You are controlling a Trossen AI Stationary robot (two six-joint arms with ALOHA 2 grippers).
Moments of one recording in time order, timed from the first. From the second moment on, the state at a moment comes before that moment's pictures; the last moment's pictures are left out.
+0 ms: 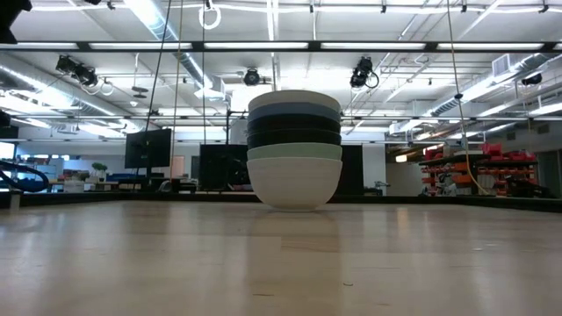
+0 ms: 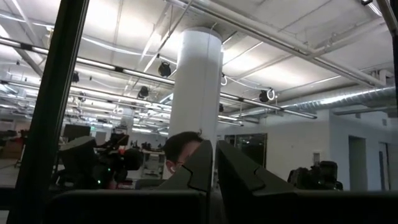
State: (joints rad) left arm 0.40 0.00 0.27 0.33 0.80 -0.23; right arm 0.68 0.43 0.25 0.74 -0.44 0.14
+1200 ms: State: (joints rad) left arm 0.40 0.01 0.27 -0.07 0.56 -0.19; right arm 0.68 0.46 0.03 1.05 -0.27 0.21
